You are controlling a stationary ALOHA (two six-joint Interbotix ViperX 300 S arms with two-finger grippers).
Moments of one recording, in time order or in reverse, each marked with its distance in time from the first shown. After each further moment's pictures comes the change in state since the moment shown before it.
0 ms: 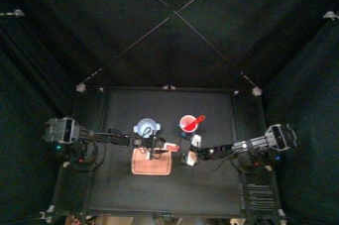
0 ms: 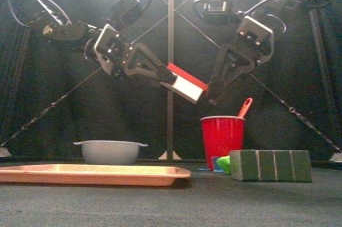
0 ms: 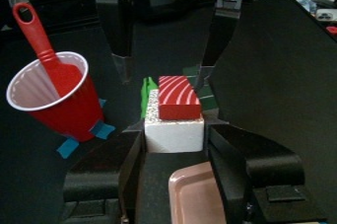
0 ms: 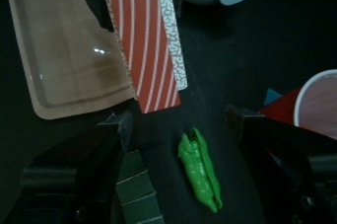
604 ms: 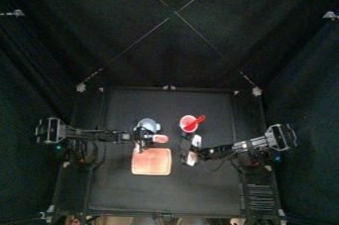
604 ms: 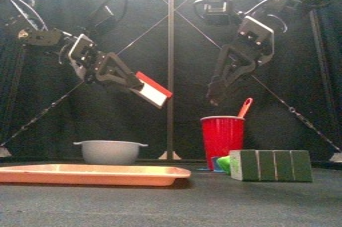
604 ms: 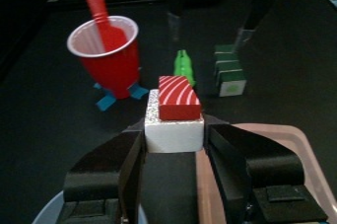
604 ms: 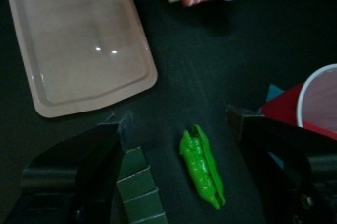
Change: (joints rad) left arm 0.127 -0.184 0.202 -0.041 -0.023 -0.003; right arm 0.002 0.000 0.003 0.017 0.000 0.005
